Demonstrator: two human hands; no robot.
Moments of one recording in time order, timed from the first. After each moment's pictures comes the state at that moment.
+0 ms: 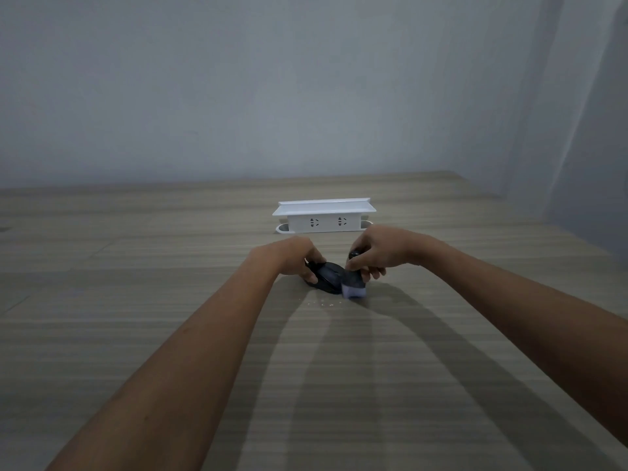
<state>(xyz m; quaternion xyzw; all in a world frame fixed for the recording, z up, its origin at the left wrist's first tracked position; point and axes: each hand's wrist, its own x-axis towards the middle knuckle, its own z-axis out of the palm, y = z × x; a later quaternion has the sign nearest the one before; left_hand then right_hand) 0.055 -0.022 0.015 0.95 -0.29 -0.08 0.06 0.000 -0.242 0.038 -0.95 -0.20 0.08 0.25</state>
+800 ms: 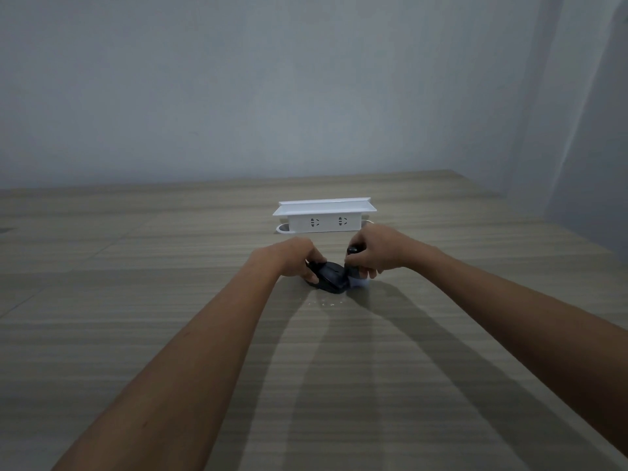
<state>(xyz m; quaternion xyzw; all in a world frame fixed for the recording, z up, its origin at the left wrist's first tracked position) 0.045 -0.025 0.018 0.96 -0.28 -0.08 0.06 -0.001 -0.233 0.032 -0.96 -0.18 0.00 0.21</state>
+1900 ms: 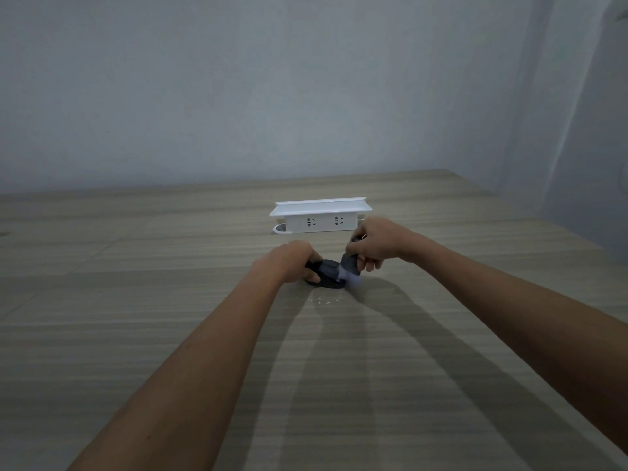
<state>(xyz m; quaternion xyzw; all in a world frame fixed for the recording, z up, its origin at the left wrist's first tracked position) 0.031 -0.032 0.008 0.97 -0.24 -0.02 0.04 -0.008 -0.235 0.042 -0.95 -0.10 0.02 0.31</state>
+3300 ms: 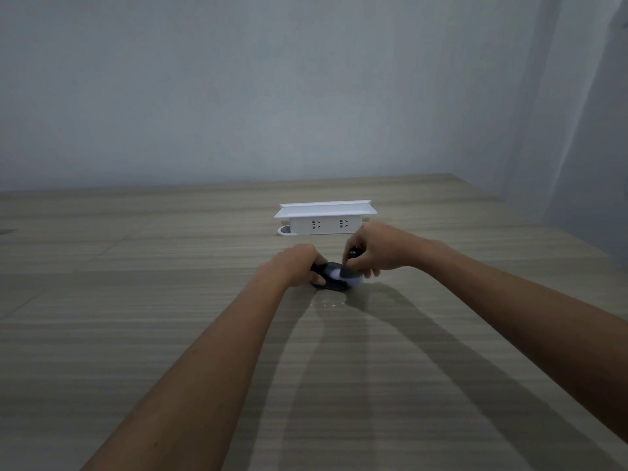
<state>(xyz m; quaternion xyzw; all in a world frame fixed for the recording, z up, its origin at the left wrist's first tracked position) 0.035 -0.030 0.001 0.97 -0.25 -0.01 0.07 -0.019 -0.229 0.050 -0.96 -0.24 0.00 0.16</state>
